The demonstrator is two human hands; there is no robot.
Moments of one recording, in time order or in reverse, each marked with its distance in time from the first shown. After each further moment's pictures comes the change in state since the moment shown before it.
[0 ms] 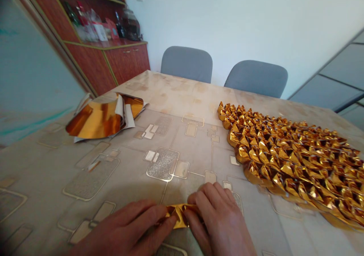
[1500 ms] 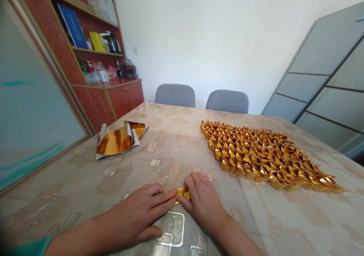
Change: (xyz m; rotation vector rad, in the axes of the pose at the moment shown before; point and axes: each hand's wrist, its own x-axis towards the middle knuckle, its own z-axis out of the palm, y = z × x) left_hand 0.004 -0.004 -0.031 0.093 -0.148 0.133; right_hand -0.004 -0.011 0.010 -0.218 0.109 0.035
